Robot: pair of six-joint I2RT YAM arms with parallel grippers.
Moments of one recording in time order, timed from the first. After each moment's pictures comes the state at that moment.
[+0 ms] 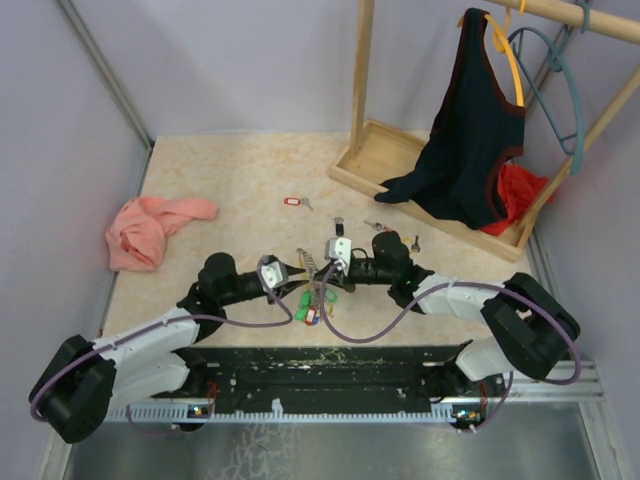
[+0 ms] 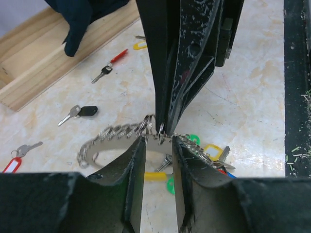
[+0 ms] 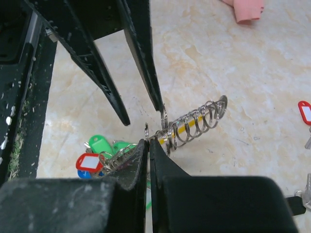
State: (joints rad) left arm -0.66 1.05 0.33 0.52 0.60 0.37; right arm 0.75 1.39 0.55 0.54 -0.67 -0.37
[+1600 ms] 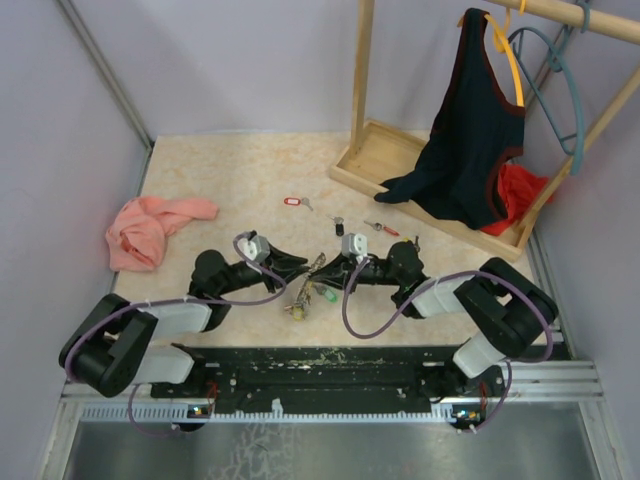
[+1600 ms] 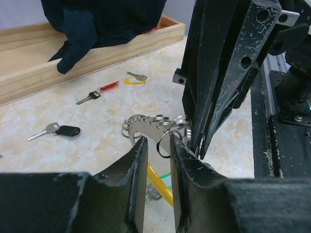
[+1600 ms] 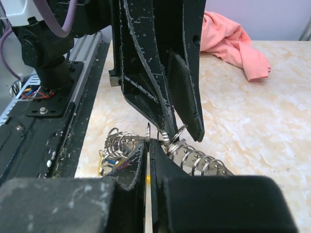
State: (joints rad) left arm -0.51 1.30 0.26 1.17 0.76 -0.11; right arm 0.70 1.54 0.42 1.21 -0.85 0.01
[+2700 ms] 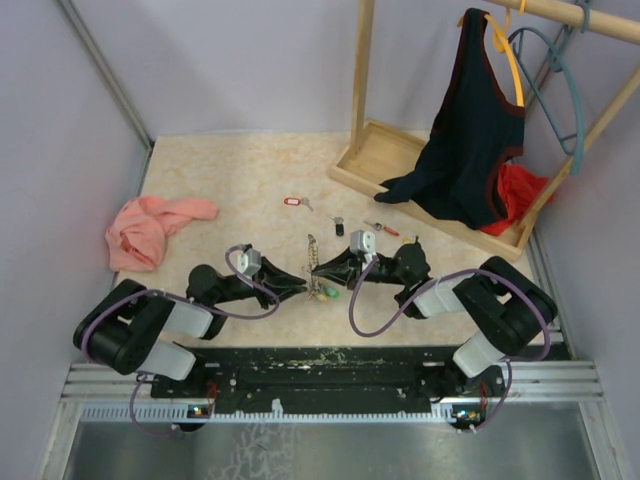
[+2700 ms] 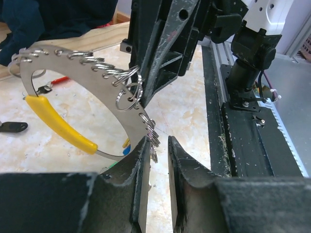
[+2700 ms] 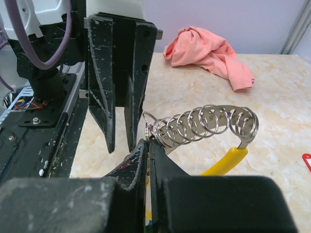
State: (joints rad) left arm -0.48 1.42 0.13 1.52 0.93 -0.29; right arm 0.66 1.55 0.40 1.36 -0.84 0.07
